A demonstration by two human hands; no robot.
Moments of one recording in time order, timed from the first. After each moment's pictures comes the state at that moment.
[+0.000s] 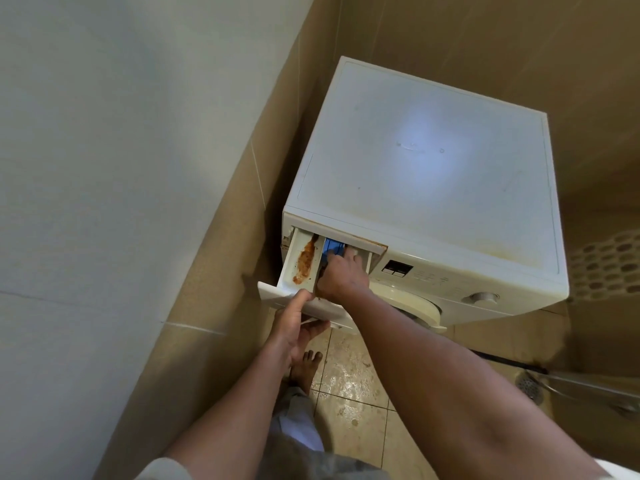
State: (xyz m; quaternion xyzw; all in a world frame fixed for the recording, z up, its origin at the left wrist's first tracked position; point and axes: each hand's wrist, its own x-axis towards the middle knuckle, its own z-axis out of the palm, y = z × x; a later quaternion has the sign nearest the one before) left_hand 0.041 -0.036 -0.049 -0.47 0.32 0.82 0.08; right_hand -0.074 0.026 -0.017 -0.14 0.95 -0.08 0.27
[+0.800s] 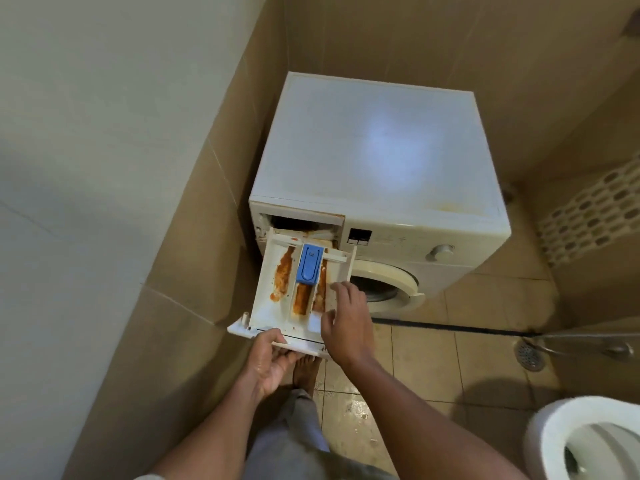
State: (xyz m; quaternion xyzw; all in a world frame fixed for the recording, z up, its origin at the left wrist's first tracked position) left_hand 0.142 0.010 -0.032 -0.48 0.28 0.83 0.05; right_hand 0.076 0.144 -0.023 -0.11 0.94 -0.31 0.05
